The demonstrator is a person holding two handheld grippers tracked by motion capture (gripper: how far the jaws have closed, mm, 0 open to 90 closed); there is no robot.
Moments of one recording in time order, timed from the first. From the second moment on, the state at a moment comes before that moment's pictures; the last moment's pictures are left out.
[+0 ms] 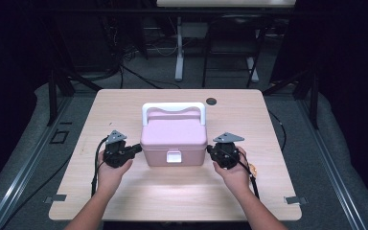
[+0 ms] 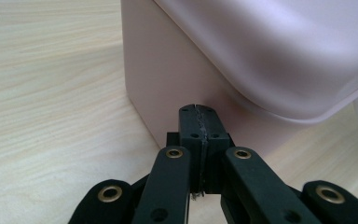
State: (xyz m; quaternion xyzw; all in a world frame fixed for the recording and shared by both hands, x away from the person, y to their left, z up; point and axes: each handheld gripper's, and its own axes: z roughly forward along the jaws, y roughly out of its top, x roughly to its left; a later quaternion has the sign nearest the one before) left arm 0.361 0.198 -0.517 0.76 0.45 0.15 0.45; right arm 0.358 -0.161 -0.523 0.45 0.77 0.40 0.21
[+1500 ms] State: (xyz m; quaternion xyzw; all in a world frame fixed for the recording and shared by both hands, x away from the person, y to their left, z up) left arm 0.285 0.194 -0.518 0.77 0.43 0.12 0.46; right arm 0.267 -0.175 -0.524 0.45 0.77 0.41 0.20
